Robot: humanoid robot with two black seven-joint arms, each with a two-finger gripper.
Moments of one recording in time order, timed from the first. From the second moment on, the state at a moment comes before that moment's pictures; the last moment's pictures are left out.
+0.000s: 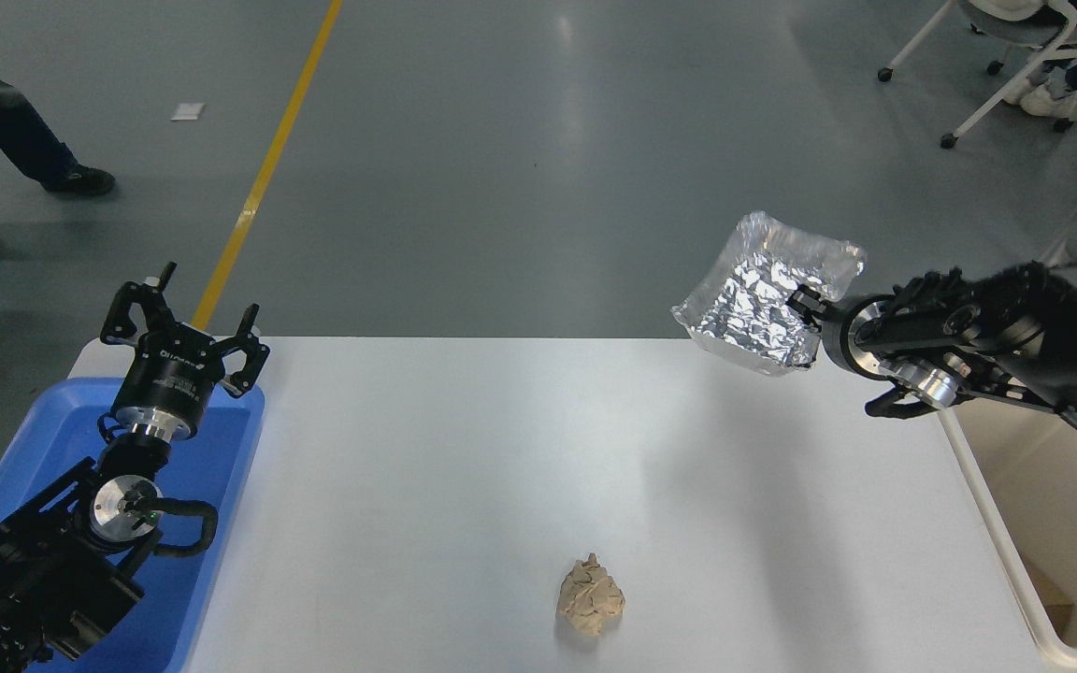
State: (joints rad) left arm -0.57 0.28 -0.89 -0.47 -0.07 -0.59 -0.41; right arm 1.73 -0.38 -1.08 1.17 0.22 -0.13 -0.09
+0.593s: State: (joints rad) left arm -0.57 0.28 -0.89 -0.47 -0.07 -0.59 -0.41; right arm 2.01 -0.51 -1.17 1.19 0.22 0.12 -0.09
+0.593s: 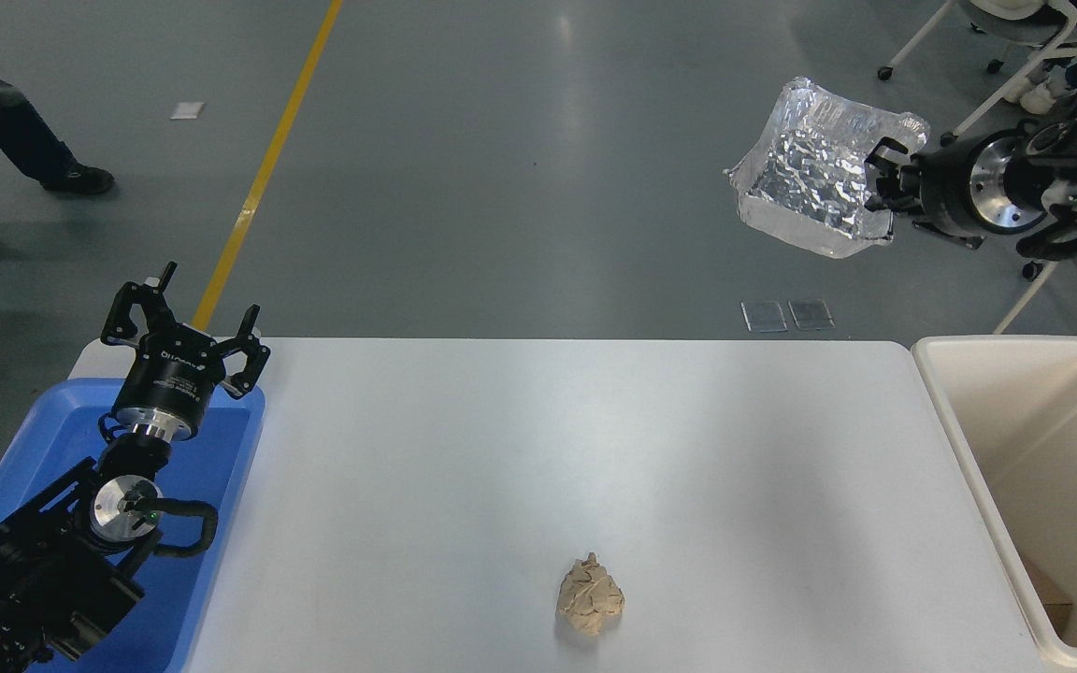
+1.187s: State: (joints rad) left arm -0.57 0.28 -0.89 -0.47 -0.07 -0.59 -0.41; right arm 1.92 -0.58 -1.28 1.03 0.19 0.14 -0.09
